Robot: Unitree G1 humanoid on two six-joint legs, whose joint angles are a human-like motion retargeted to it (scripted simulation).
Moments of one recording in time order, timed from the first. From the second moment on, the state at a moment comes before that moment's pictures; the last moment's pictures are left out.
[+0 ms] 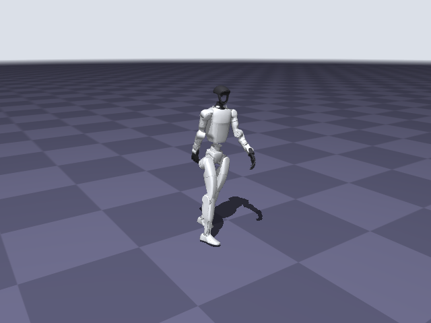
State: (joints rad) left arm -0.33 0.19 0.43 1.21 0.61 -0.38 -0.44; right arm 0.34 0.04 -0.50 1.70 -0.92 -0.04 0.24; waist -0.14 0.02 -0.12; left_leg -0.02 -0.15 -0.11 0.12 -0.24 0.23; right_leg -0.47 -0.11 0.10 0.15 0.09 0.03
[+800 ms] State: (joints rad) left arm 0.37 0.09 0.71 1.70 0.94 -0.01 -0.21; right arm -0.11 -0.31 -0.59 1.42 -0.90 -0.20 0.06; waist 0.12 0.00 -0.13; left_leg -0.53 0.05 0.35 0.34 -0.14 0.26; right_leg 0.04 0.13 -0.13 0.47 0.51 0.18
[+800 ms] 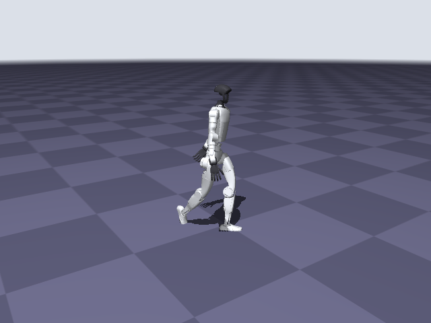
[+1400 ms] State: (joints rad) left arm -0.04 0.09 0.53 1.54 0.90 -0.18 -0.08; right arm 0.14 -0.23 -0.49 1.59 -1.02 -0.06 0.07; waist -0.11 0.12 -0.16; left_leg -0.14 -0.18 -0.17 0.74 0.39 -0.15; right_leg -0.29 -0.04 0.23 0.19 -0.08 0.12
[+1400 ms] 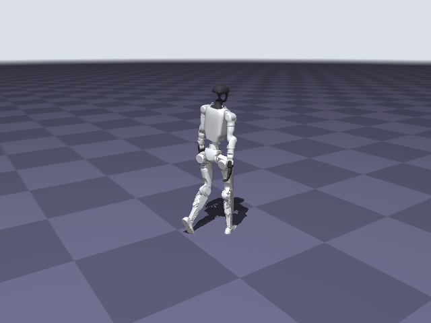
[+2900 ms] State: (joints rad) left arm 0.35 -0.12 0.18 0.38 0.22 -0.68 -0.19; right arm 0.35 -0.03 -0.29 0.31 -0.28 -0.66 0.25; waist 0.22 -0.13 -0.08; left_leg -0.62 -0.07 0.16 0.28 0.03 0.23; right_leg 0.08 0.08 -0.05 0.16 0.38 -0.02
